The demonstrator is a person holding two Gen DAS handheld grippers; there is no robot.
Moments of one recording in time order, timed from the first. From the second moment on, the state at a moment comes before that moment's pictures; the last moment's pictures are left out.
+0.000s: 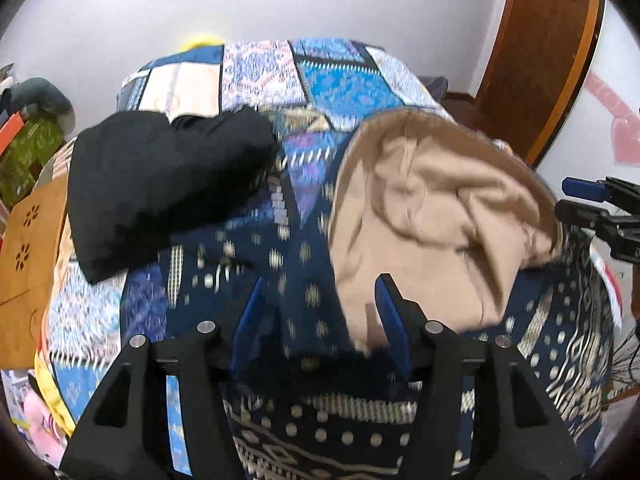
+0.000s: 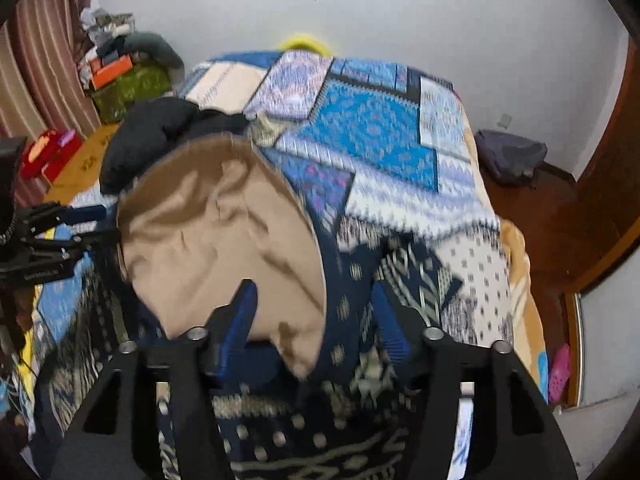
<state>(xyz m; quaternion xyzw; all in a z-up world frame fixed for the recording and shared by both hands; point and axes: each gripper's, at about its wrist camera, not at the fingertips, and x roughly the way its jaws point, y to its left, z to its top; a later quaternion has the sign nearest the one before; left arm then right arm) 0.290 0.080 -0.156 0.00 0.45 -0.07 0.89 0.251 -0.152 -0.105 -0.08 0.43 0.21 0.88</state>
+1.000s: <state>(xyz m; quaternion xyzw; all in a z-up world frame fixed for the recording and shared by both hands) 0.362 0.055 -0.162 -0.02 0.44 -0.13 0.89 0.313 -0.121 -0.136 0.03 0.49 0.29 0.82</state>
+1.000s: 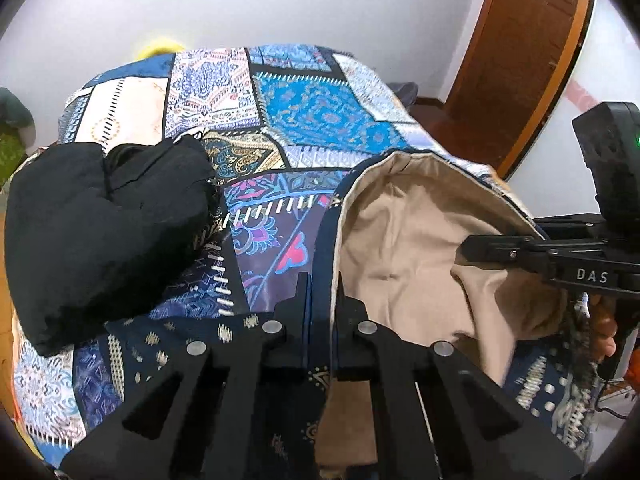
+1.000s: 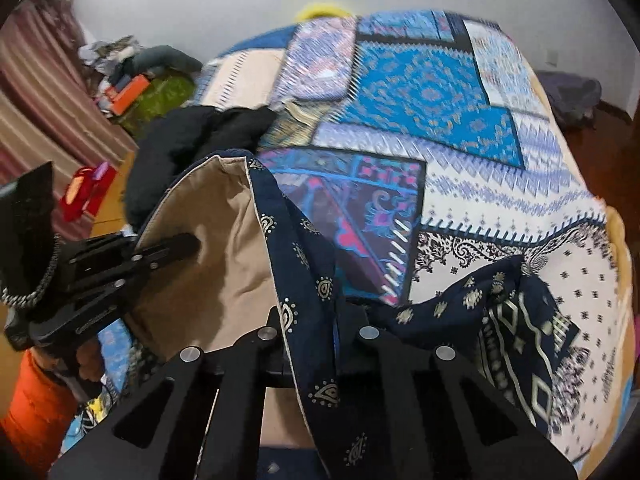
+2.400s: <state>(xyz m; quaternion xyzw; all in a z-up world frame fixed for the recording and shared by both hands) 0.195 0.096 -0.110 -0.03 0.41 -0.08 0.91 0.180 -0.148 -0.084 -0.02 0.44 0.28 0.85</state>
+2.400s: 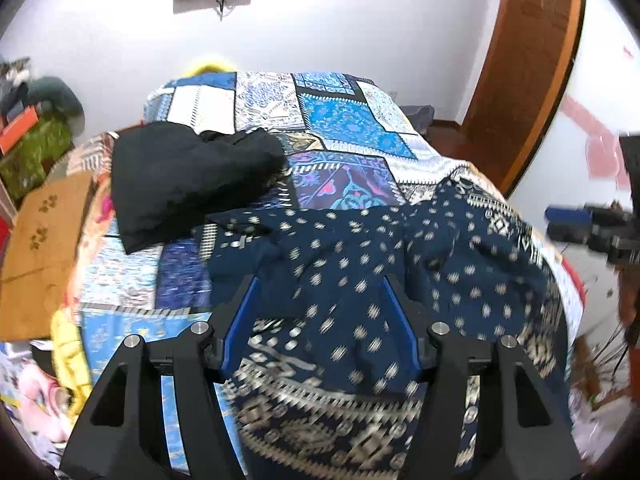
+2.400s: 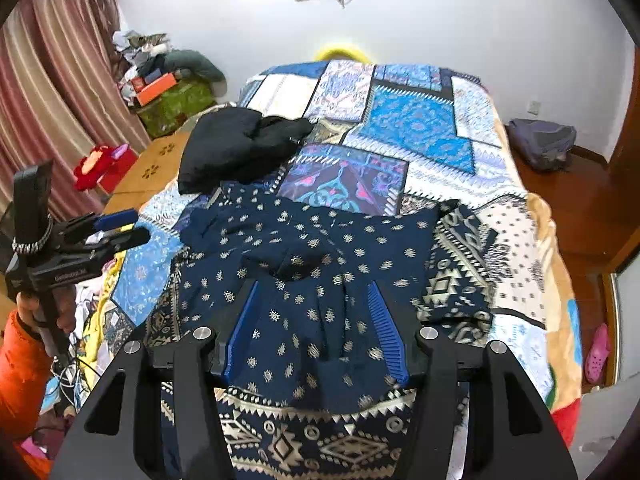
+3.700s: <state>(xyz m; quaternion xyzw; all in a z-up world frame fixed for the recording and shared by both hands) 0.237 0.230 -0.236 -0.32 0.48 -0.04 0.82 0.248 -0.261 -0.158 0.14 0.54 0.17 0.81</state>
